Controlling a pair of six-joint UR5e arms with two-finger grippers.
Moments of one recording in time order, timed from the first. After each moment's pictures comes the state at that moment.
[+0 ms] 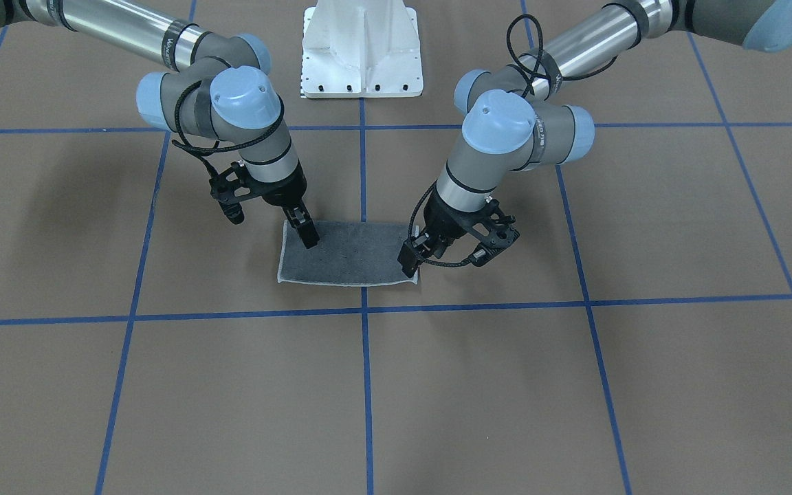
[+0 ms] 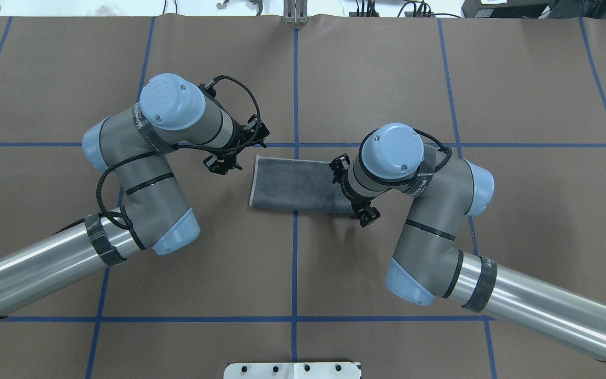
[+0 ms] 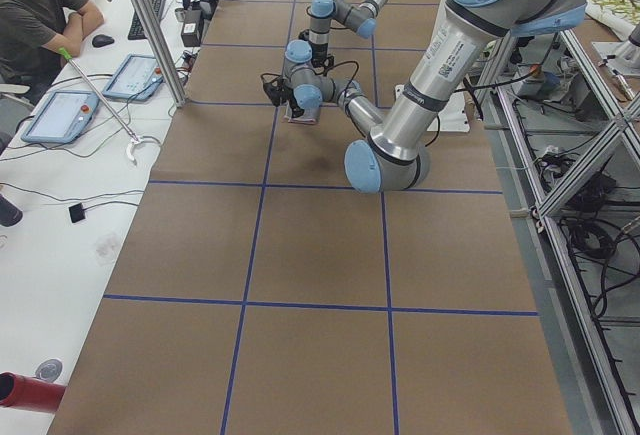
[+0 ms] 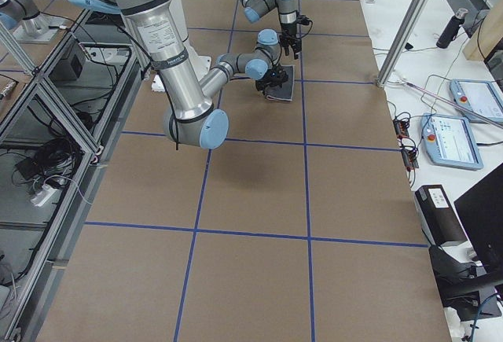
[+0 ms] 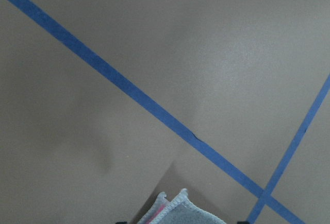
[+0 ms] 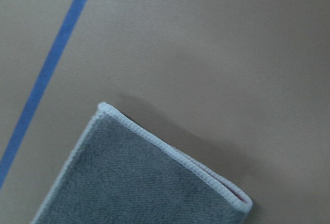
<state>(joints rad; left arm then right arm) -0.64 -2.27 -1.43 -2.04 -1.91 -1.88 0.52 -1.00 1.59 -1.32 1.84 2.35</state>
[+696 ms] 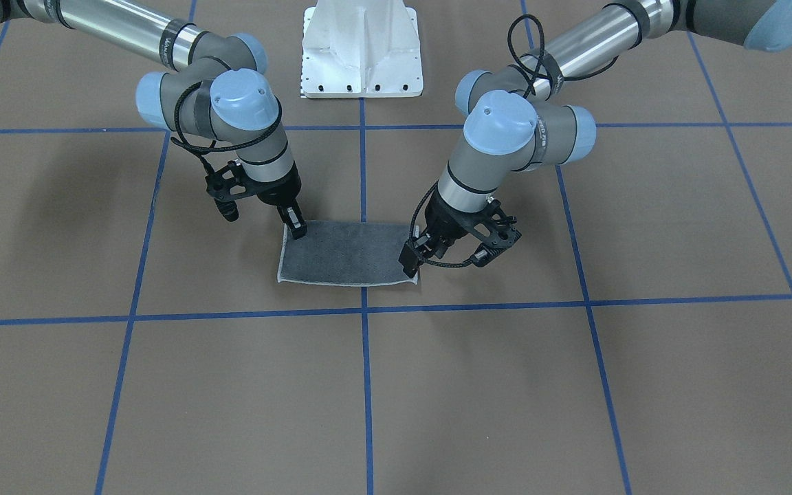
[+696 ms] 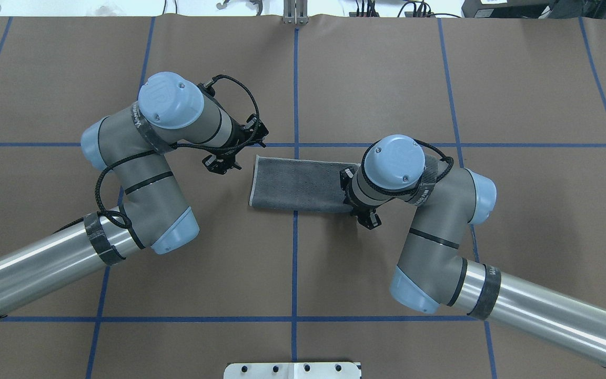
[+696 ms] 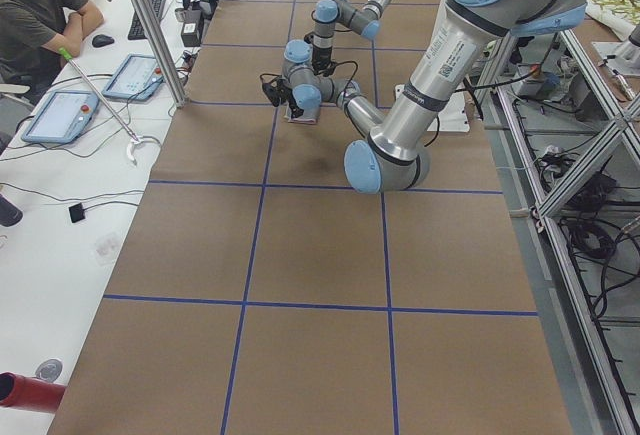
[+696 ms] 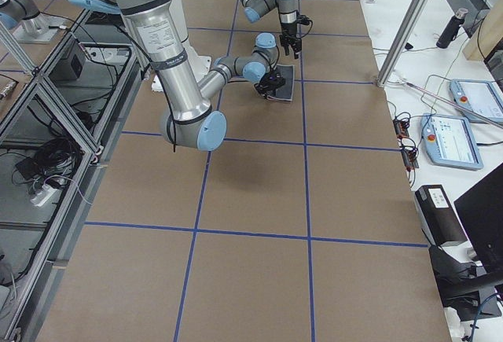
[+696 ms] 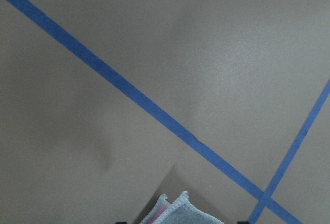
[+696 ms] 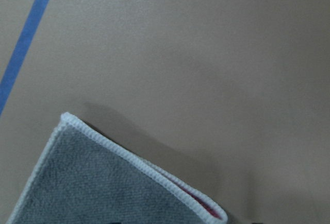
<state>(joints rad) -0.64 -2.26 -1.43 -2.04 -1.92 -1.88 0.51 -1.02 1.60 -1.33 1.84 2.36</state>
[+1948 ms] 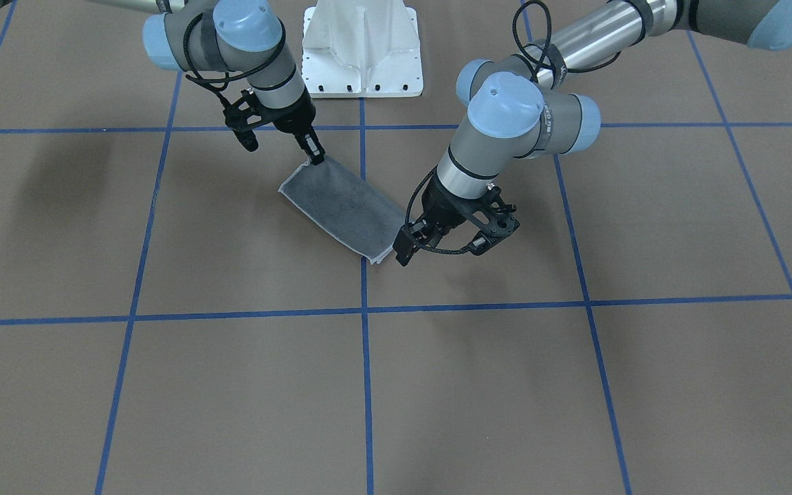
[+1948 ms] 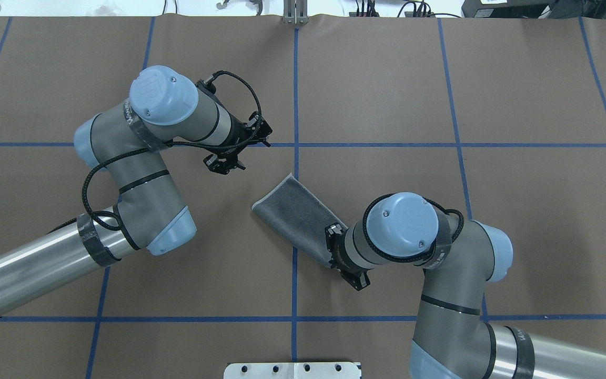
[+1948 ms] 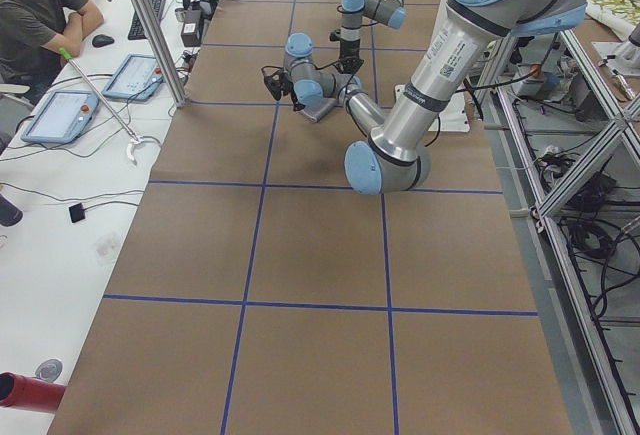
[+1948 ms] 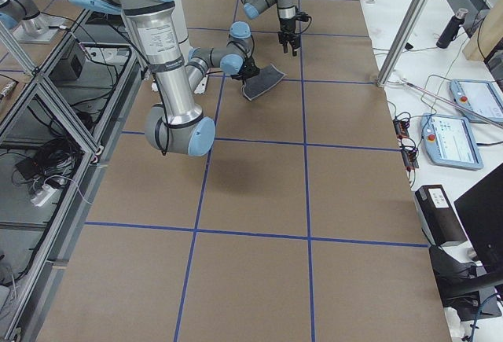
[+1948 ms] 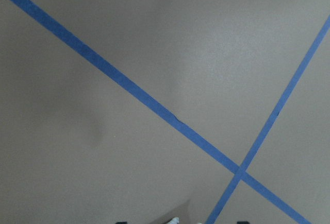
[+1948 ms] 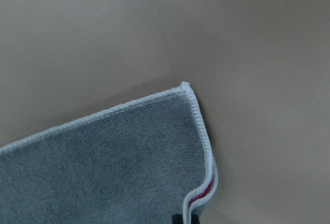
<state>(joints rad) -0.65 -2.25 -1.49 -2.04 -1.95 -1.89 0.34 -1.11 1.84 -1.36 1.85 2.46</state>
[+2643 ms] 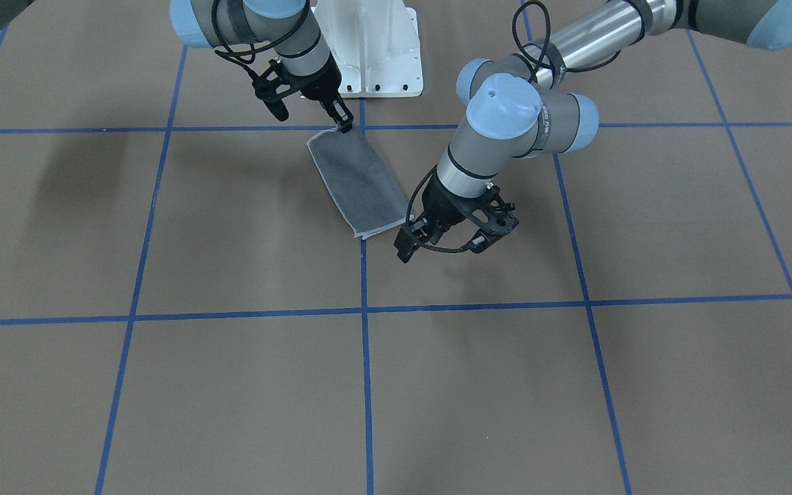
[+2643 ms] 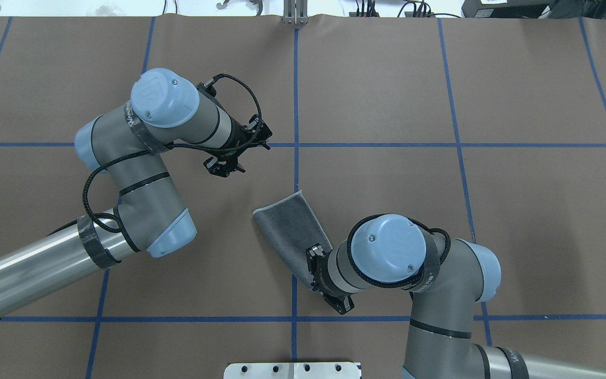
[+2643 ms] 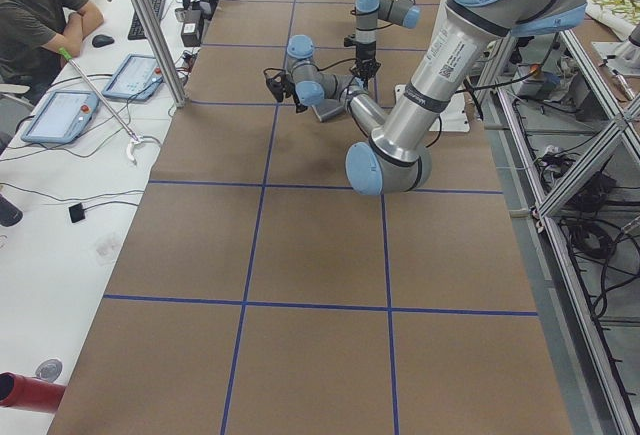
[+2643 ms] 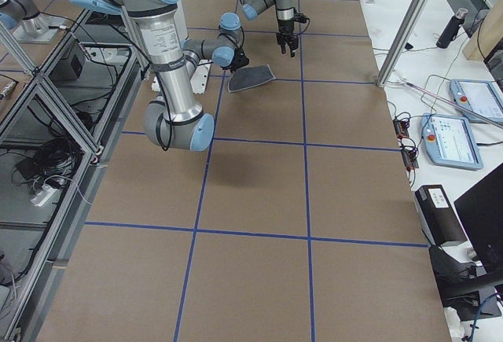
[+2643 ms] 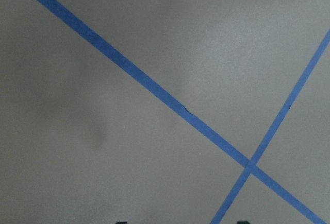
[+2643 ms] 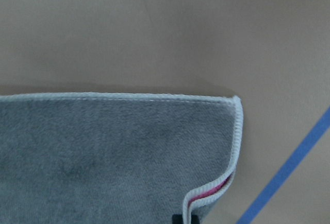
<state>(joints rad) -0.64 -2.24 -1.49 -2.03 -1.95 -1.90 0.29 -1.07 1.87 -1.36 1.85 2.48</state>
